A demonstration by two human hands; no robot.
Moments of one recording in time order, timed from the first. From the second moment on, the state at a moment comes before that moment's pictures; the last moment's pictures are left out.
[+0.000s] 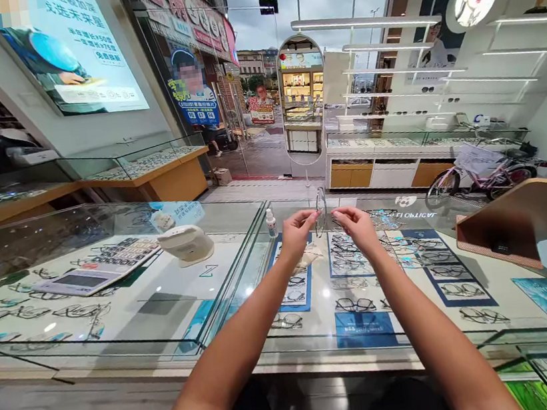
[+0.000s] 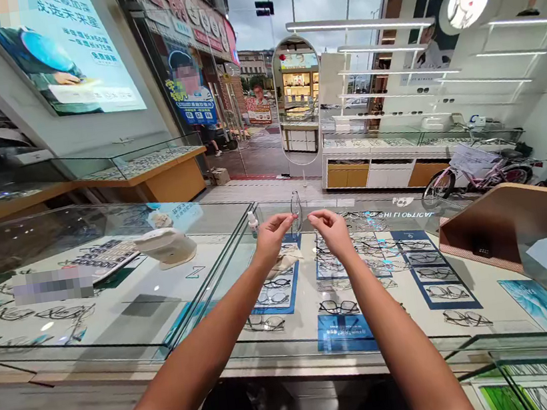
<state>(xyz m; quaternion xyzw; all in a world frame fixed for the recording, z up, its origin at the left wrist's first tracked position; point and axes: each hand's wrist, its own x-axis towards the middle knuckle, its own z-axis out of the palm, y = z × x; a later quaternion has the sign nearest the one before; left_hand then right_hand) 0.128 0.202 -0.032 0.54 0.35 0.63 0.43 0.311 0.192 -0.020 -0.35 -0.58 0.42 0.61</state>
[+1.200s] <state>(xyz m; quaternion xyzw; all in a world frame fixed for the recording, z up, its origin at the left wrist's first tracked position) 0.112 0.213 -0.049 0.61 0.36 0.59 0.38 0.328 0.188 -0.036 -0.48 -0.59 0.15 0.64</state>
